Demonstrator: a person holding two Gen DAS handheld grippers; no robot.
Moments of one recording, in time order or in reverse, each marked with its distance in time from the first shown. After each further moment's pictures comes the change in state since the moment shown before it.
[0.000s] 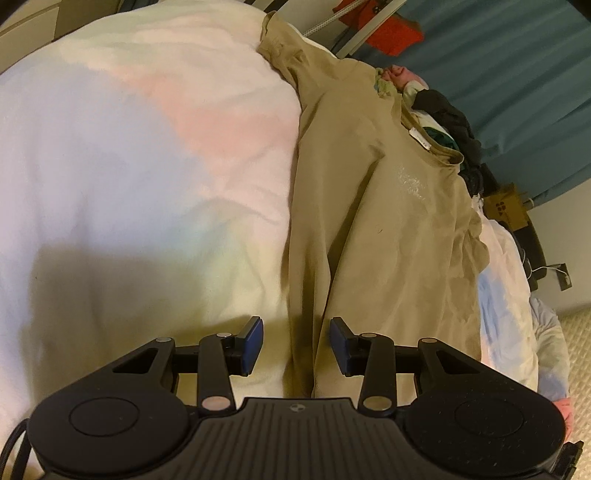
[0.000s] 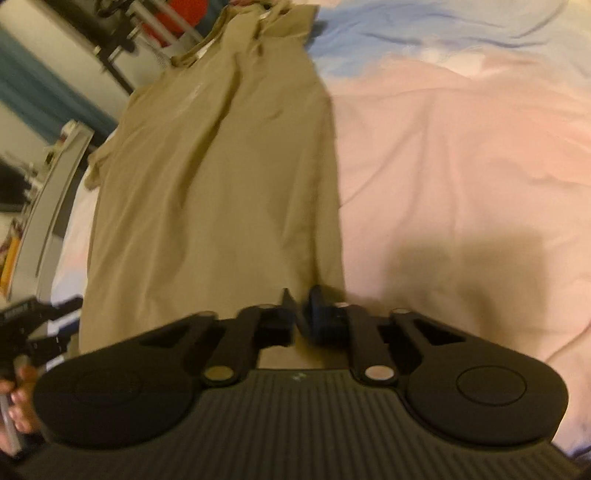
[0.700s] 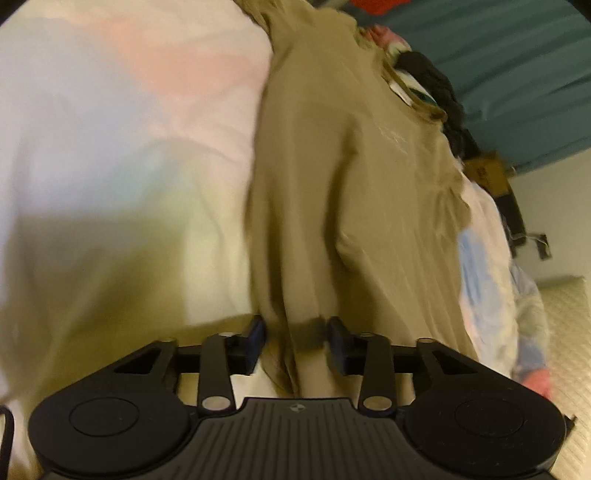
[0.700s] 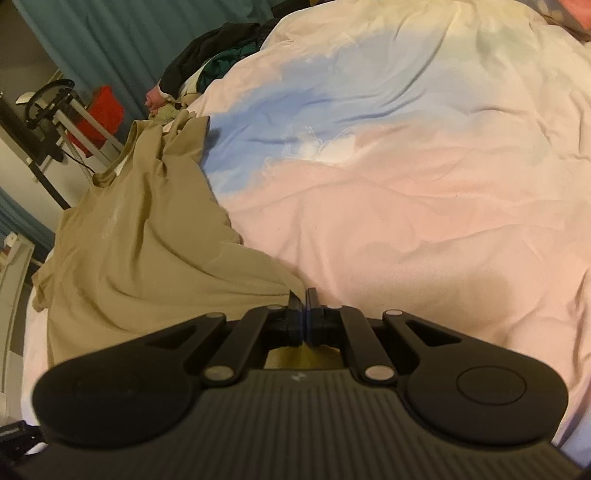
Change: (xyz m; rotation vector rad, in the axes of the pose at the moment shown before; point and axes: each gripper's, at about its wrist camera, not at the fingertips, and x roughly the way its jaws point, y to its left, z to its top) left arm 0.033 -0.011 -0.009 0.030 0.168 -0.101; right arm -0.030 -0.035 0.015 0.168 -0.273 -0.176
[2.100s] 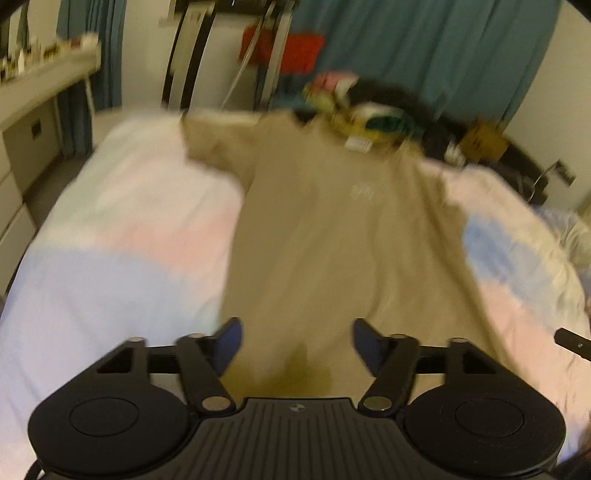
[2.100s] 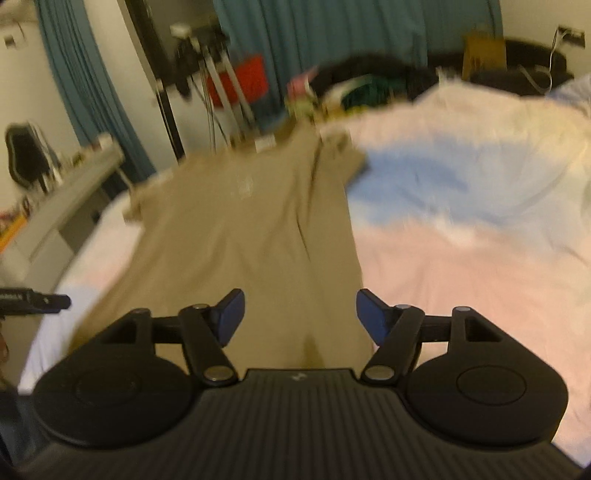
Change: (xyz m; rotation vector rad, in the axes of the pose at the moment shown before) left arm -0.093 -0.092 0.006 0.441 -0.295 0.250; right arm -0.097 0.080 -0.004 -0.417 -0.102 0.270
